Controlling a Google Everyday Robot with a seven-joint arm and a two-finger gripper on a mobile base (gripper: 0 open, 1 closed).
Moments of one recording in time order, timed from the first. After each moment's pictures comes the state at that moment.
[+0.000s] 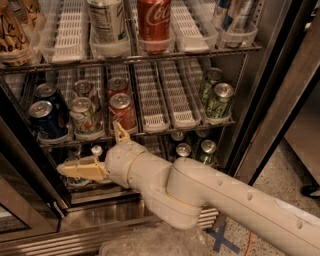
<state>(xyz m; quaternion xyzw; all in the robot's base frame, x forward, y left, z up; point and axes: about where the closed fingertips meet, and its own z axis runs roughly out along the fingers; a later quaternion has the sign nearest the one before) 0.483 0.155 0.833 -0.33 0.65 0.33 0.60</state>
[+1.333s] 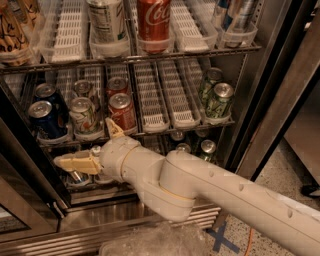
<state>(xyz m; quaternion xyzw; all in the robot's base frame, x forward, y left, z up) 0.494 0.168 0.834 -0.33 0.66 0.32 0.59</state>
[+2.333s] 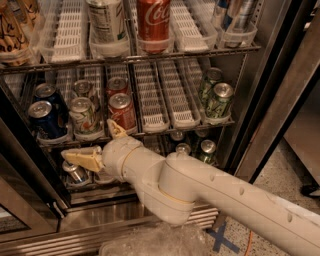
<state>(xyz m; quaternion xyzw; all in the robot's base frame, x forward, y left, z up) 0.501 0.159 0.829 -0.32 0.67 0.30 0.60</state>
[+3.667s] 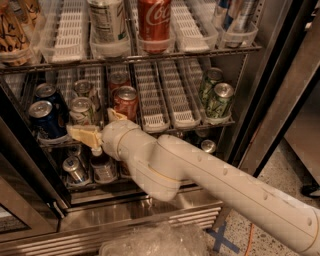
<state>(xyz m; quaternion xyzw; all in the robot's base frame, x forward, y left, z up) 0.564 0.155 0.832 -0.24 0.71 0.30 0.60</state>
